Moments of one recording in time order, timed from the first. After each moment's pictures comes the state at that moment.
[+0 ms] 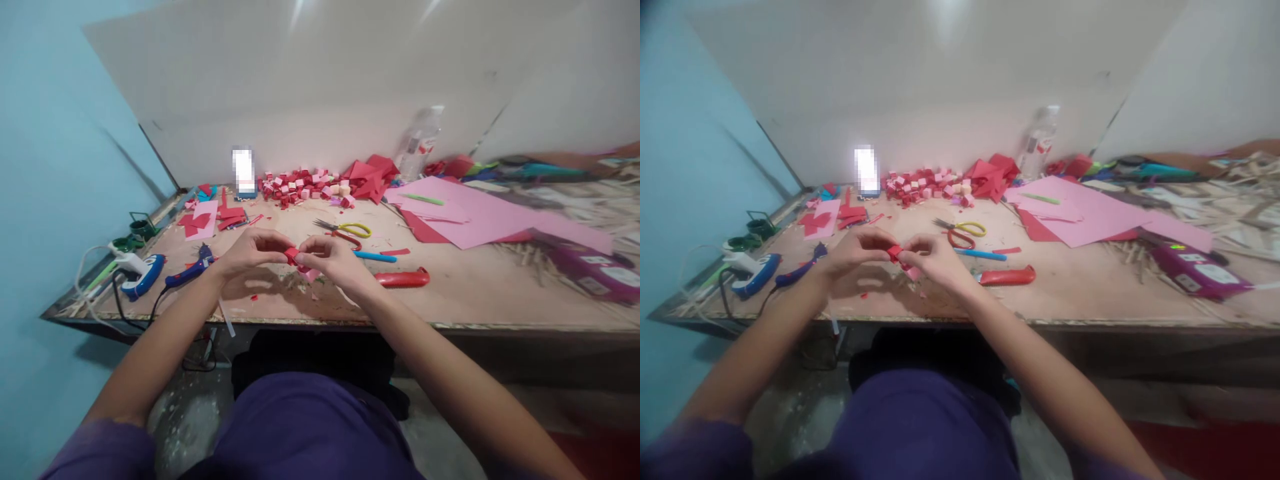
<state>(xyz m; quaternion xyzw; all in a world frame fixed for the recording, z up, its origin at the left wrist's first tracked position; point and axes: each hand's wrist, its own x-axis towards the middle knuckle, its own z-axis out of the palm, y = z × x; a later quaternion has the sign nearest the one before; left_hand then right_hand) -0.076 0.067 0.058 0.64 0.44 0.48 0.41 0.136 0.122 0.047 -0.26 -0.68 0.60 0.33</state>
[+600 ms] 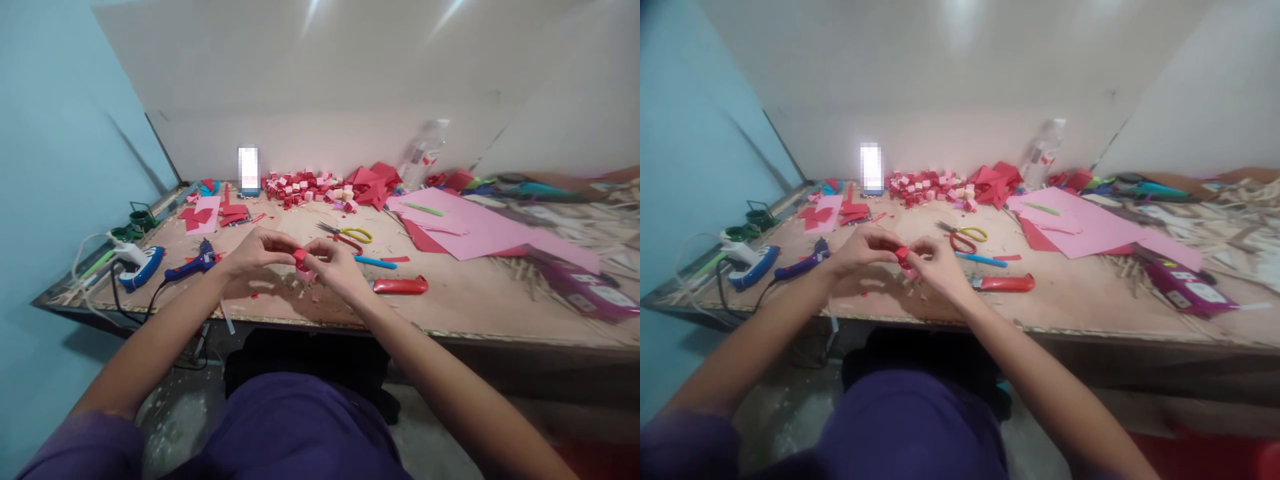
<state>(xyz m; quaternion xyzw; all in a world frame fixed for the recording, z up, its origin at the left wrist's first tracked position) -0.071 0.073 0.047 0.64 0.41 0.50 0.41 0.128 0.117 0.045 -0.30 -0.70 0.55 0.35</state>
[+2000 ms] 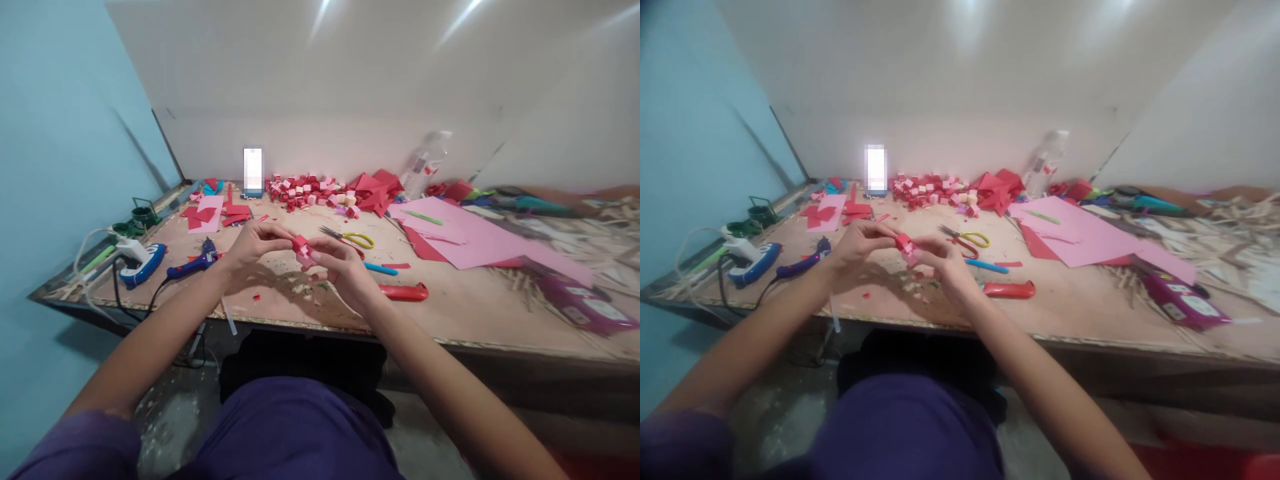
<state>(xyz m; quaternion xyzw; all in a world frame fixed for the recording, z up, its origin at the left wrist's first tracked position) -0.077 0.077 0.047 0.59 0.40 0.60 0.36 0.136 0.117 0.052 -0.24 -0.57 0.71 0.35</state>
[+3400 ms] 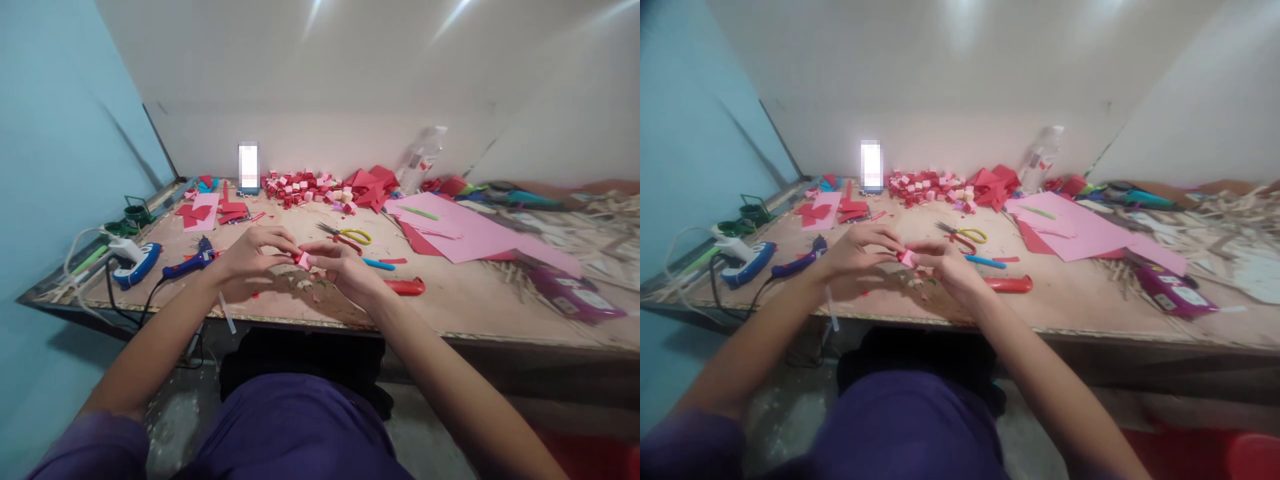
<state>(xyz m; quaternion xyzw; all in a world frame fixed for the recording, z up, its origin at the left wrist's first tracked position) -0.085 0.065 0.053 0.80 0.37 0.44 0.14 0.139 0.121 0.052 -0.26 -0.56 0.73 0.30</state>
